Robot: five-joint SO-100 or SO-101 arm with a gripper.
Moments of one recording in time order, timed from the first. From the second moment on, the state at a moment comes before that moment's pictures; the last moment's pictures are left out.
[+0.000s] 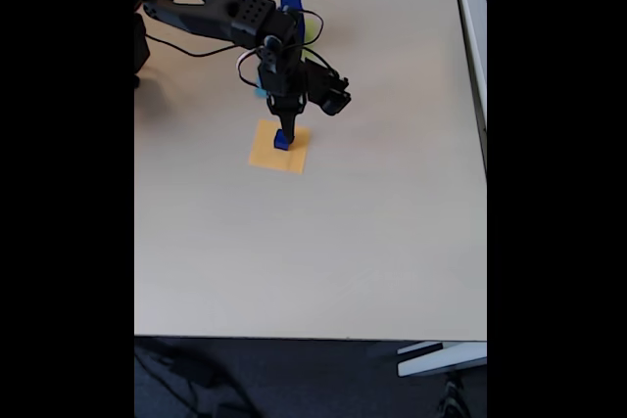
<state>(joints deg) 24.8 58.6 57.8 82.1 64.4</state>
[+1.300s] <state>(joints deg) 26.3 58.7 60.8 80.3 64.4</state>
